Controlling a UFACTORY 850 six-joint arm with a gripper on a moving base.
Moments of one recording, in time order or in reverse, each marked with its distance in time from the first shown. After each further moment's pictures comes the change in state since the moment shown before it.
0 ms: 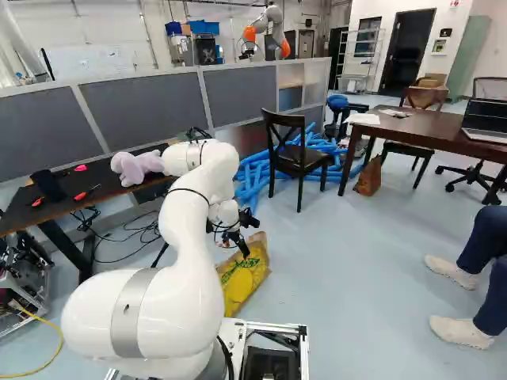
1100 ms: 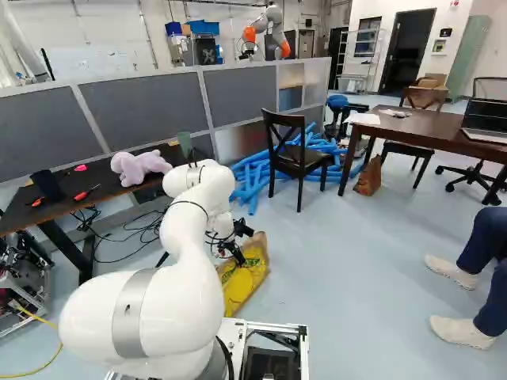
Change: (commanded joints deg) arm 3.8 -12.3 -12.4 0.0 0.0 0.0
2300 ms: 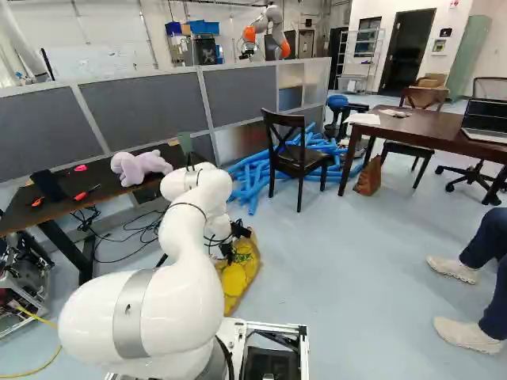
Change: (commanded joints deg) arm 1.6 0.3 0.2 -0.3 0.0 0.0
